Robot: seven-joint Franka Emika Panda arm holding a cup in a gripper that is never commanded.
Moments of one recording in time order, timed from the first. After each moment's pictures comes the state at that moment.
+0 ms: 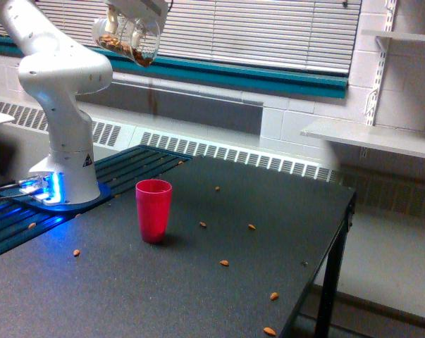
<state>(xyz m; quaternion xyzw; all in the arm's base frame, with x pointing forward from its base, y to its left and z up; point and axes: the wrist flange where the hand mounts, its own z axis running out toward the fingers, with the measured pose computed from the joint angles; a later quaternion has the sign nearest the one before) 0.247 -0.041 0.545 0.89 -0.41 0.02 0.20</state>
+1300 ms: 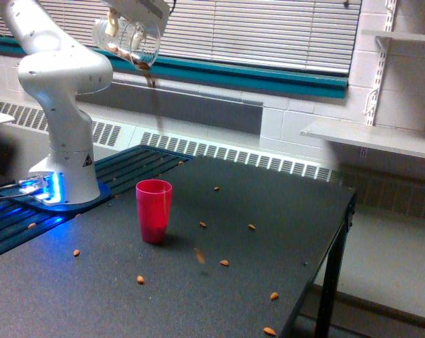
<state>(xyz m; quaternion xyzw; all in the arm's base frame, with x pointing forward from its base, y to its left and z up) 0.256 -0.045 0.541 0.89 -0.40 -0.01 0.21</state>
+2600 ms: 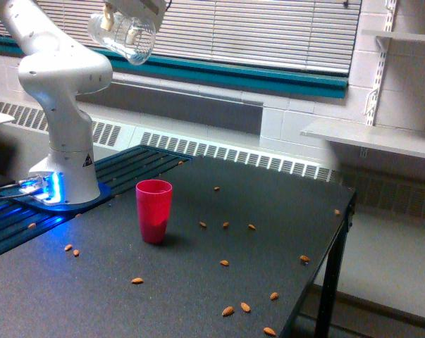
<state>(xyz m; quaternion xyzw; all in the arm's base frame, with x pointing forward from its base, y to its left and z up) 0.244 -0.041 0.549 0.89 -0.41 -0.02 0.21</state>
